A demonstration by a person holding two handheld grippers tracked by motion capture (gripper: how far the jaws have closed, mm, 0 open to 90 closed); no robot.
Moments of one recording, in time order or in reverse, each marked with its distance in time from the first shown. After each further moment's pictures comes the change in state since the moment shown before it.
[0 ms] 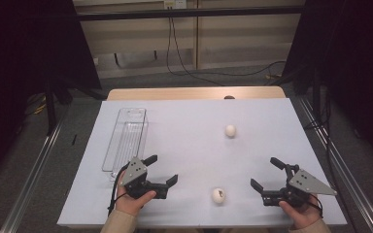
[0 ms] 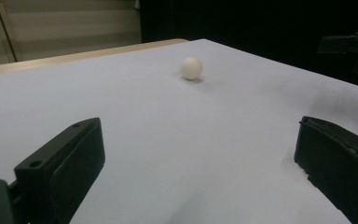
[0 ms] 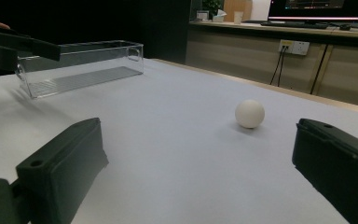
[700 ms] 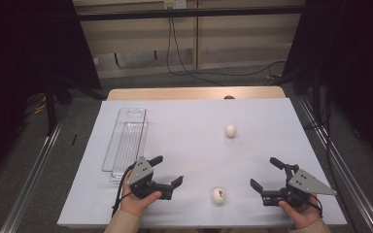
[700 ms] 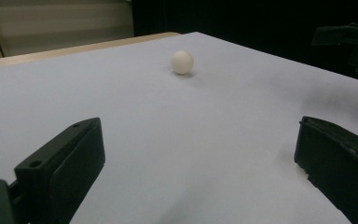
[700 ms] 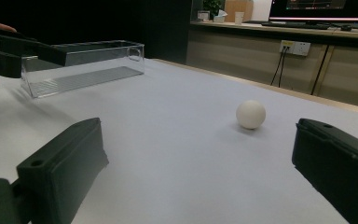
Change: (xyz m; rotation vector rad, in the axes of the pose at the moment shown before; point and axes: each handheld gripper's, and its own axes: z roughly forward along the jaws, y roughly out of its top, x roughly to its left) left arm -0.007 0.000 0.011 0.026 -0.025 0.007; right arm 0.001 0.000 0.000 0.002 0.003 -0.003
